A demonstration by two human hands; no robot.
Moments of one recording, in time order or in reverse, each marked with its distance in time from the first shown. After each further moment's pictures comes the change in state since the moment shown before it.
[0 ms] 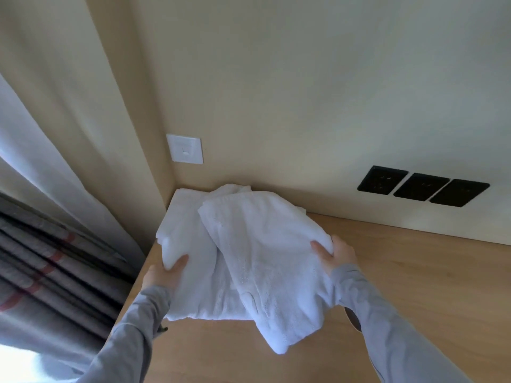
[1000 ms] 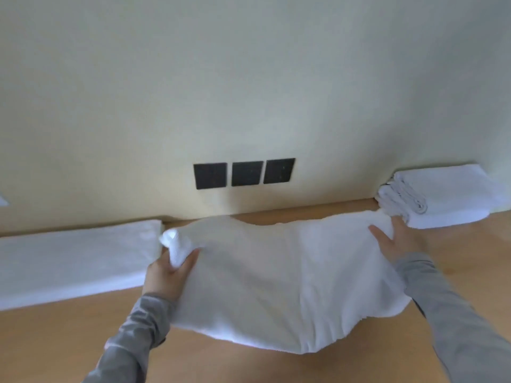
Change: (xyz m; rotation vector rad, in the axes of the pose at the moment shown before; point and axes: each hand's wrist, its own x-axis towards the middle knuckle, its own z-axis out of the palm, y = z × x) left_hand -0.209 0.112 0.250 0.106 -0.245 0.562; right_hand -0.056 0.294 -0.351 -0.297 0.444 0.282
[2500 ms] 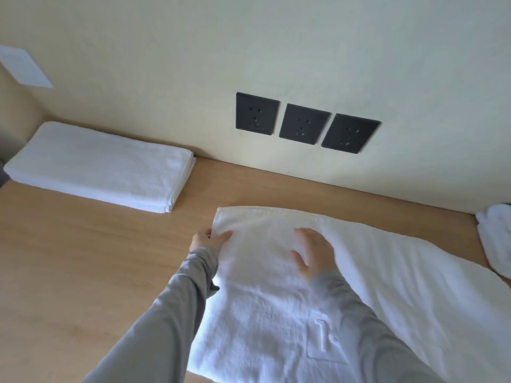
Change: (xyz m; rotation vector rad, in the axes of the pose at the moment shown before) left_hand 0.040 -0.071 0.126 -0.232 0.074 -0.666; right_hand -0.019 -0.079 0.197 -0.010 -0.520 -0.762
